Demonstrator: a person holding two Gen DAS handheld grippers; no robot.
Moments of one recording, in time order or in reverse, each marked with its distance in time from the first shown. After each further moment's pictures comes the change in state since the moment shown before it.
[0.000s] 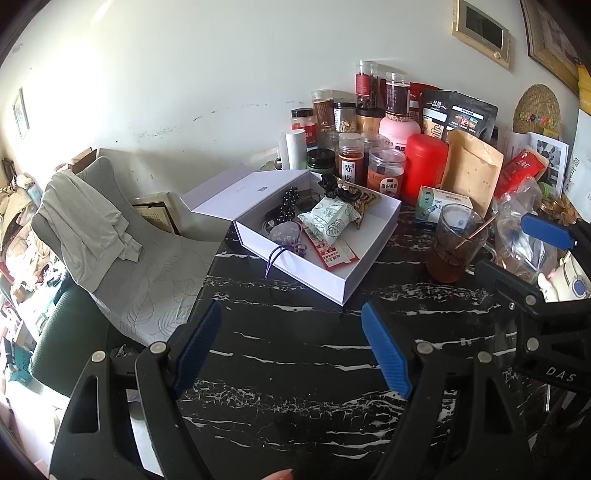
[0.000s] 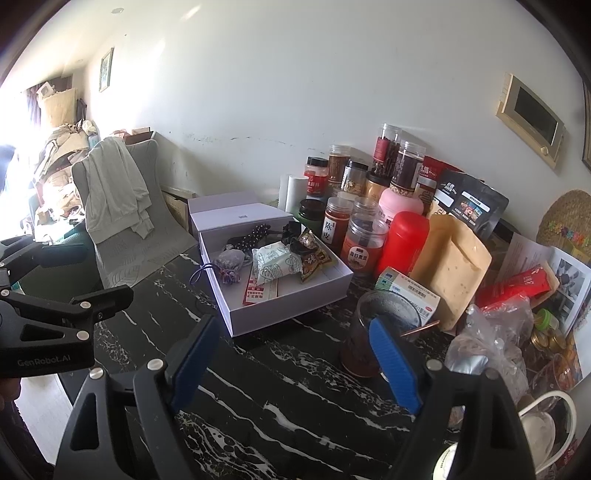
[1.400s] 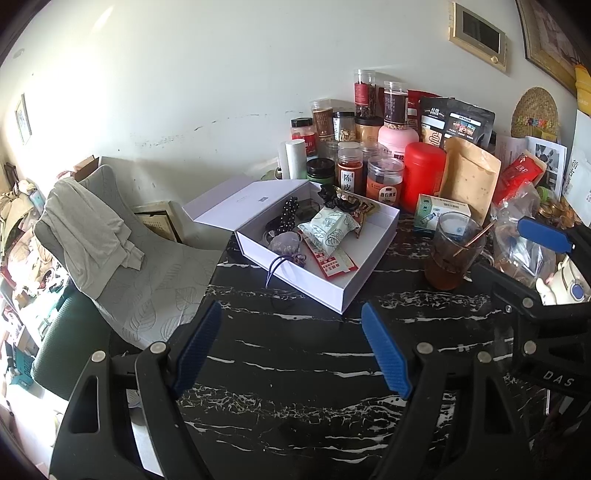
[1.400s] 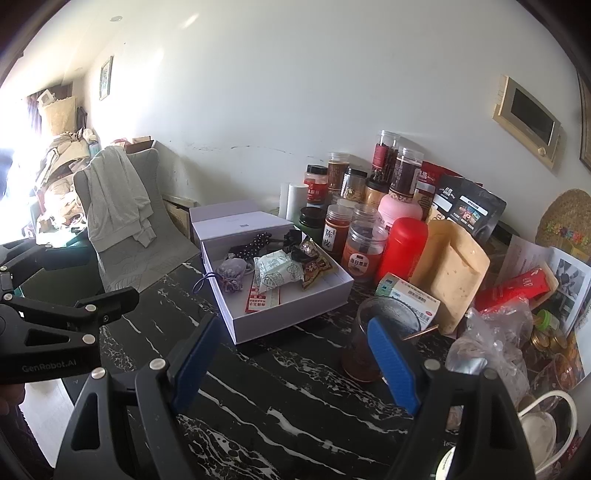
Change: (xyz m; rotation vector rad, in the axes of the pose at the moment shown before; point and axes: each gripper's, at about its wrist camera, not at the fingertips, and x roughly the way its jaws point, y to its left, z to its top) left arm -0.010 0.000 0.010 0.009 -0.029 0.003; right arm -0.008 0.001 0.003 0.016 -0.026 0.004
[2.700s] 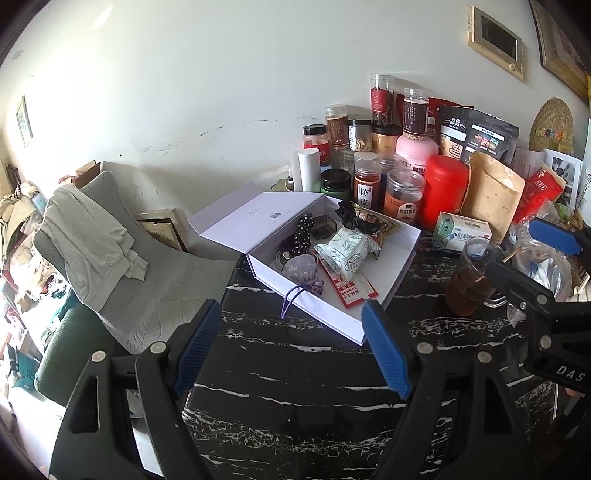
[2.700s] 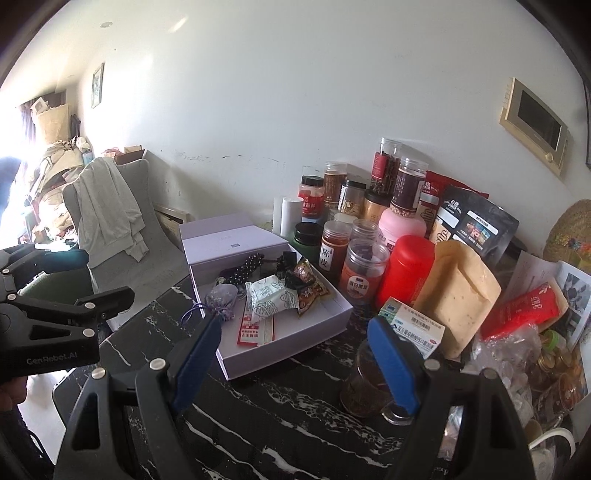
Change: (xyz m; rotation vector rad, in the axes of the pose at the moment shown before) left arm 0.036 0.023 0.041 0.000 -0.003 0.021; right arm 0.032 -0.006 0.032 0.024 -0.014 -0.009
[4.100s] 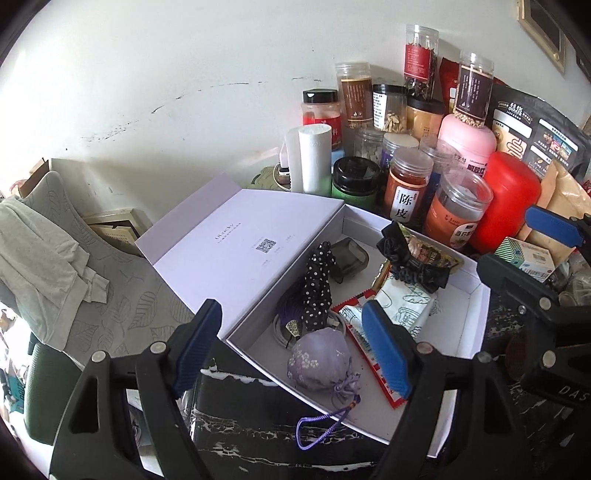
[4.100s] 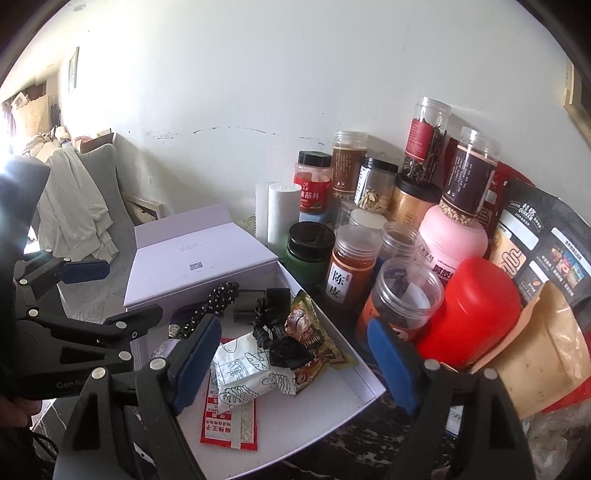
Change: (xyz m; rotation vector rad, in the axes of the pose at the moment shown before) left arm 0.237 0.031 0.105 0.028 0.108 -0.099; right arm 0.185 -0.006 0.074 0.012 0.082 -0.016
